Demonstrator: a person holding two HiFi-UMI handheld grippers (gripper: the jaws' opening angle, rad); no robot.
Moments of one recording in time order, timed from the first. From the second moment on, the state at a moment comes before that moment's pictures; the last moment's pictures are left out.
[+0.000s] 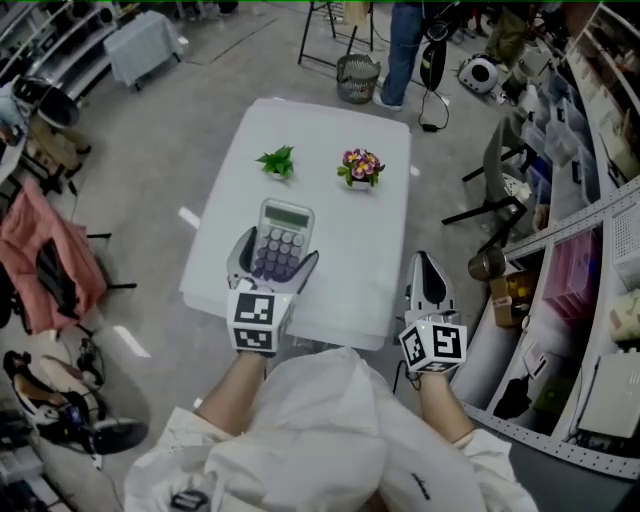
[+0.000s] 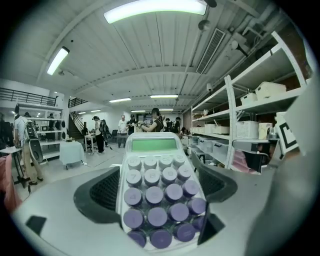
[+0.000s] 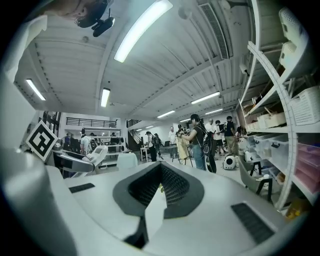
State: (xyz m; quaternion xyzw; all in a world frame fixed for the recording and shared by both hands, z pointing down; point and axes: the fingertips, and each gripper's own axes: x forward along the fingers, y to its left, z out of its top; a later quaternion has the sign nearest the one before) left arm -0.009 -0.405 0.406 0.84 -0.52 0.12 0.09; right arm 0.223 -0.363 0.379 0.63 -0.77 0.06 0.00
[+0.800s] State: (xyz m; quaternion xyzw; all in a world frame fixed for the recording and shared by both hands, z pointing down) left arm -0.061 -0.403 0.313 0.84 -0.55 0.02 0.03; right arm 0.254 -0.358 0.295 0.66 -0.75 -0.02 -0.04
